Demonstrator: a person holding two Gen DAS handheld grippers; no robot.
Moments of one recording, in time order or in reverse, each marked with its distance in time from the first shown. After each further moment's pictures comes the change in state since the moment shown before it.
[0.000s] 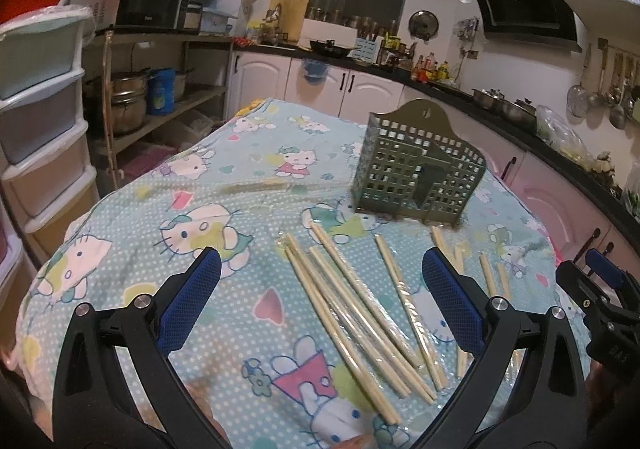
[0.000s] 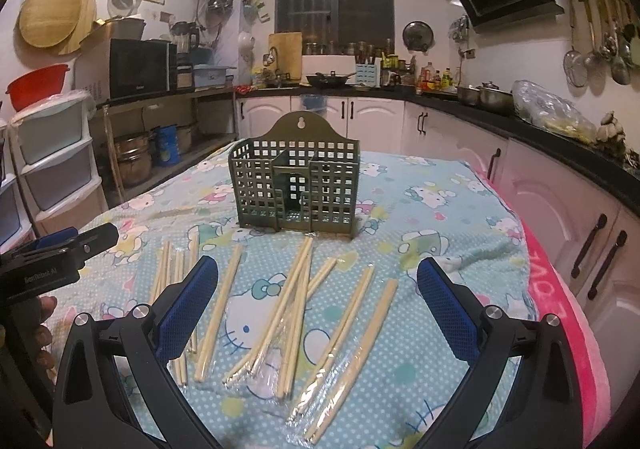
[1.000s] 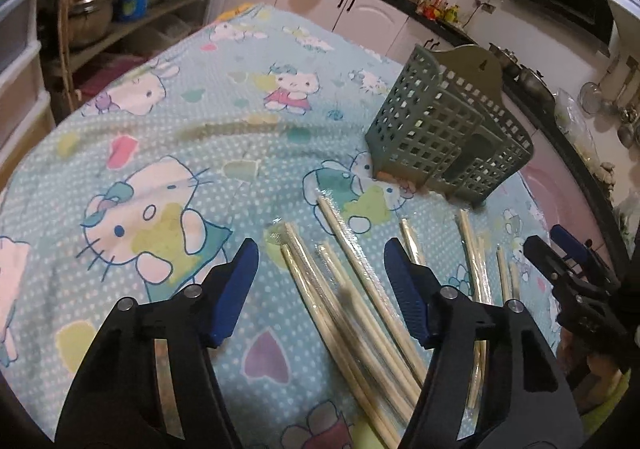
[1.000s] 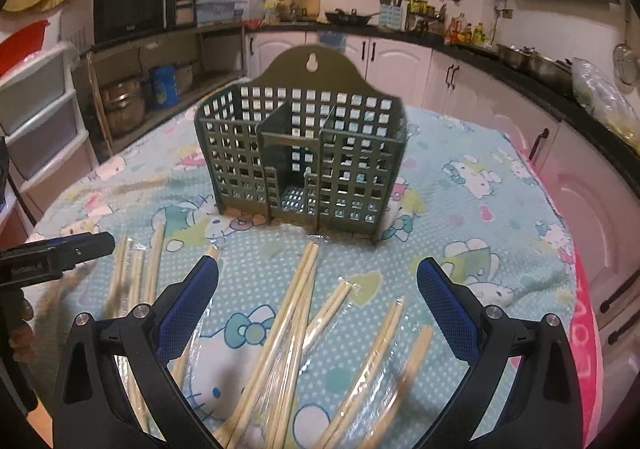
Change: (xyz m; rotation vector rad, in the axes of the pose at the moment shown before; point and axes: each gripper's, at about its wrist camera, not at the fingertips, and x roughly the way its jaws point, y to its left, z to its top) left arm 0.109 0.034 0.026 -0.113 0.350 -0.130; right arm 0.129 0.002 0.037 -0.072 0.263 0.041
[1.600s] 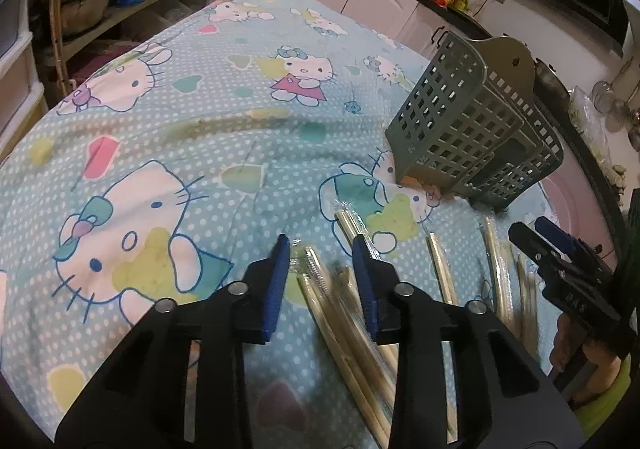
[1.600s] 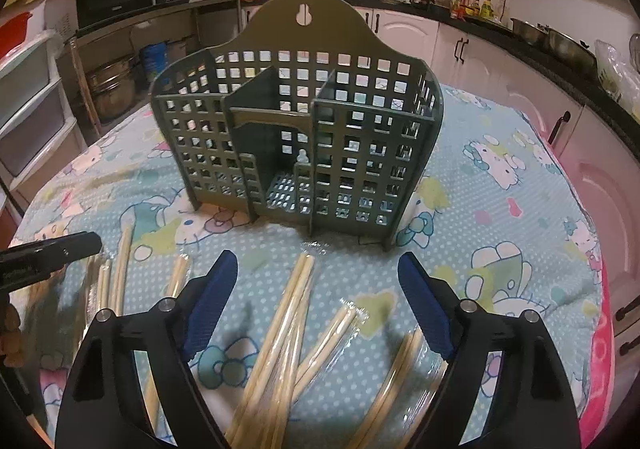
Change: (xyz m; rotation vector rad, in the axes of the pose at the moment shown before) left arm 0.032 0.011 0.017 -0.009 0.058 0.020; right arm 0.056 -0.008 0.014 0.013 0.096 0.009
